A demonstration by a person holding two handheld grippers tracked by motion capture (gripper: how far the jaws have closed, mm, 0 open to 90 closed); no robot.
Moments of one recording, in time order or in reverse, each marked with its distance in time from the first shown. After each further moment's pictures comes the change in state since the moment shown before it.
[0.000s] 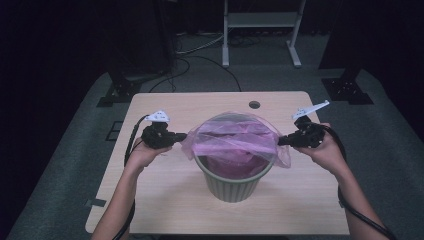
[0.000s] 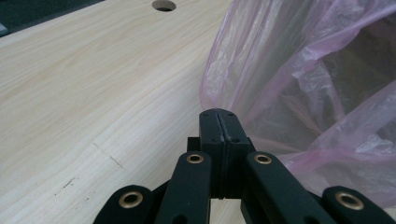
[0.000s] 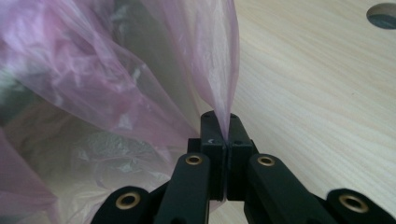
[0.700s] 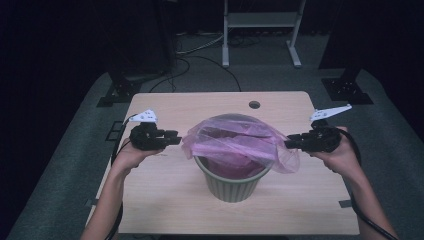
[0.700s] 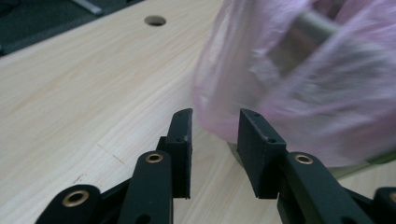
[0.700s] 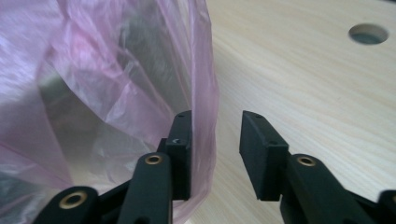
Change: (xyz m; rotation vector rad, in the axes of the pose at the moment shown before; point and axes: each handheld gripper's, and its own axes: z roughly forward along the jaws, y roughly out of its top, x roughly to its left) left arm -0.004 0.002 -0.043 -0.067 -0.051 0.041; right arm 0.001 -0.020 -0.040 -0.124 0.018 0.005
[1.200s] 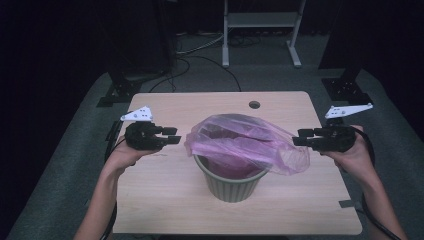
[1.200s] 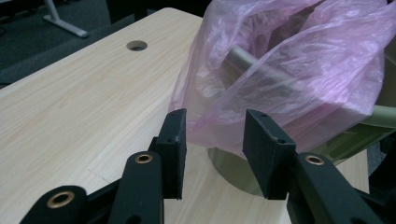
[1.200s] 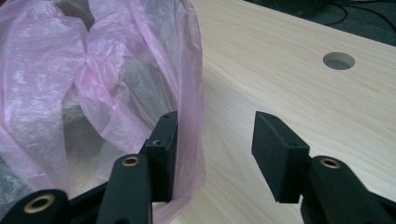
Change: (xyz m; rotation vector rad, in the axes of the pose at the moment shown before) left arm -0.014 0.015 -0.013 -0.032 -0.053 0.069; right arm 0.003 -0.001 -0.029 -0.087 -0.019 -0.014
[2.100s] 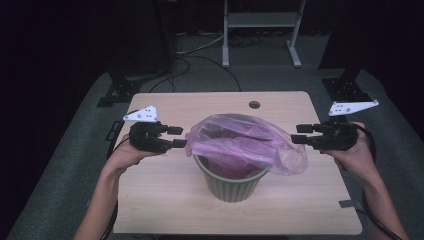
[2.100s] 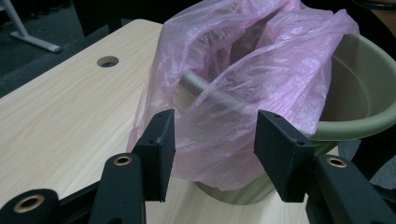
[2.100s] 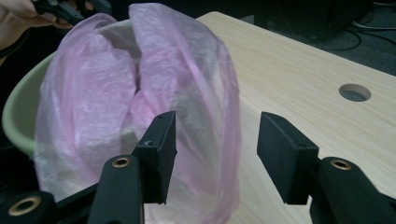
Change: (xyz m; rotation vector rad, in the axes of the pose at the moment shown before) left arm -0.013 0.013 0.003 -0.012 -0.092 0.066; right arm 0.017 0.014 -0.010 -0.065 0.055 -0.052
